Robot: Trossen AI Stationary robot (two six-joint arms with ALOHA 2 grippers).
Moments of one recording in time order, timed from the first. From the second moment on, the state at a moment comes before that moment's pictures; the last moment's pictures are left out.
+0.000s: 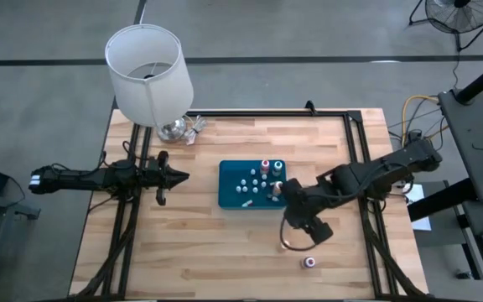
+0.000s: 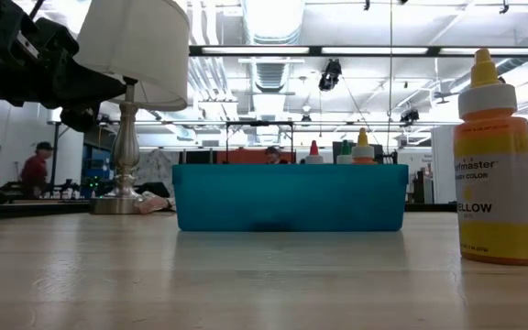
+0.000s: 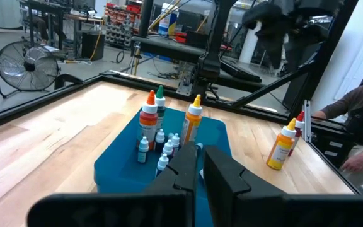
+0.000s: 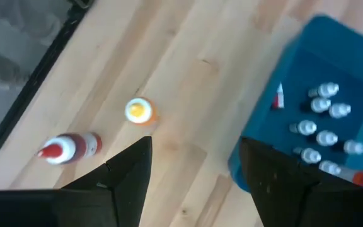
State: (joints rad) left arm 0.00 0.21 0.03 0.12 -0.09 -0.22; right arm 0.37 1.52 1.48 -1.06 -0.06 -0.11
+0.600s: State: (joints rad) left arm 0.00 0.21 0.03 0.12 -0.09 -0.22; right arm 0.55 1.53 1.48 -0.98 -0.06 -0.24
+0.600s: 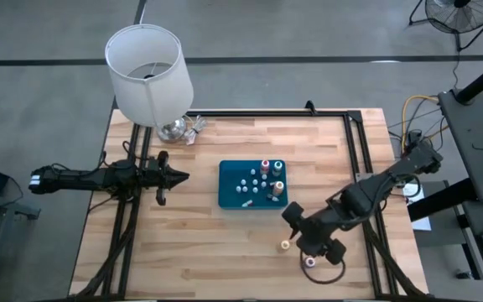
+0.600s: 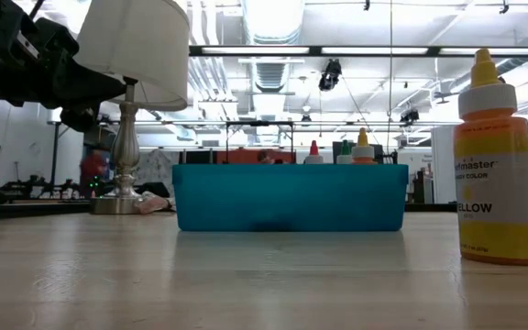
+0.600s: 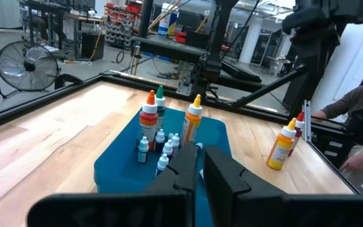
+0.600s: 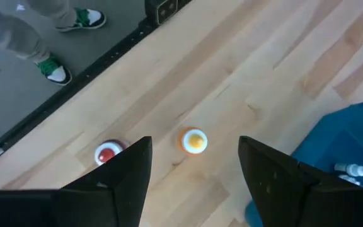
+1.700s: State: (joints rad) left arm 0.00 0.21 0.03 0.12 -0.09 -0.22; right arm 0.52 1.80 1.48 -0.99 -0.06 -0.27
